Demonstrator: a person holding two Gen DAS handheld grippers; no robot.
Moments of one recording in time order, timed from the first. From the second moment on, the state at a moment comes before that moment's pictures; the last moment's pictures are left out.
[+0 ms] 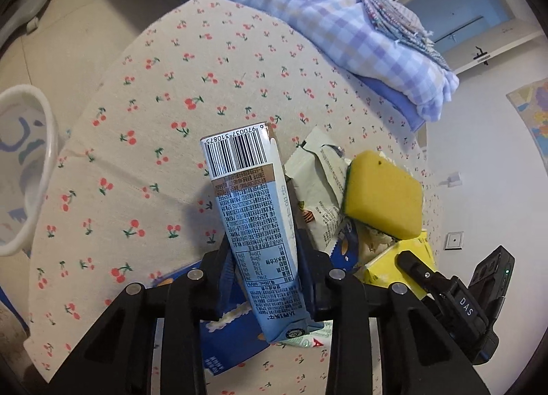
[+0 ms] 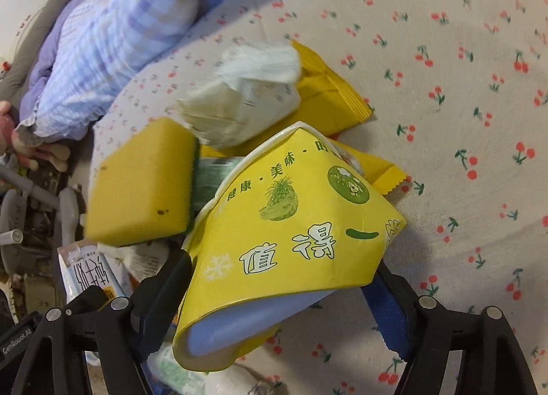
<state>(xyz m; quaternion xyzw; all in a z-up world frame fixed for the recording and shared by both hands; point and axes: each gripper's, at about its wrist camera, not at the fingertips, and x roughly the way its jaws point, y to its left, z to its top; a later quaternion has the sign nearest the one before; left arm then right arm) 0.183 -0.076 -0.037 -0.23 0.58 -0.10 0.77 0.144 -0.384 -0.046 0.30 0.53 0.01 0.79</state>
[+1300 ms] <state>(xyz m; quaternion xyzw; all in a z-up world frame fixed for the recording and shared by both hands) 0.149 0.196 -0.042 -0.17 0.51 0.08 0.84 0.174 -0.142 -0.011 0.17 0.52 0.17 0.82</state>
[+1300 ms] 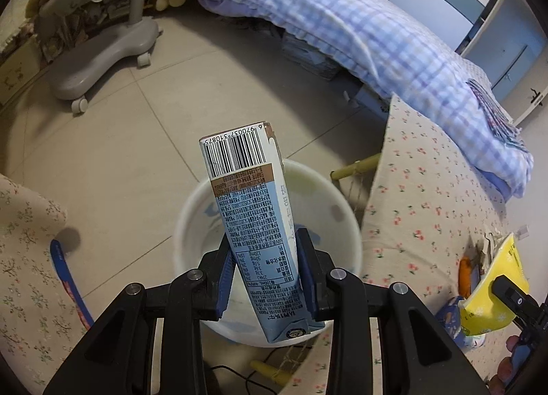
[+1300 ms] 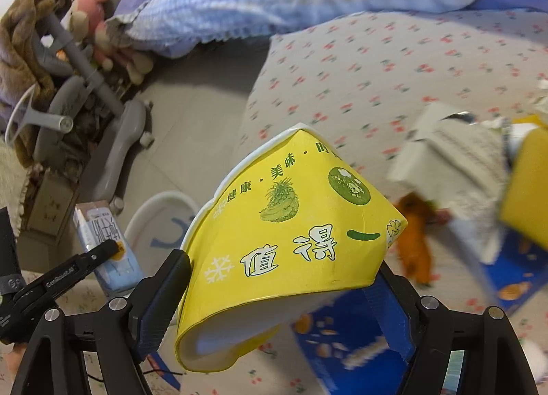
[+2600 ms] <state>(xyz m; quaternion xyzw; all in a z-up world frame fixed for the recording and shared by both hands) 0.087 0.236 -0.023 -0.06 0.50 0.13 0.85 0.178 -0.026 -0.029 0.12 0.51 0.25 0.82</state>
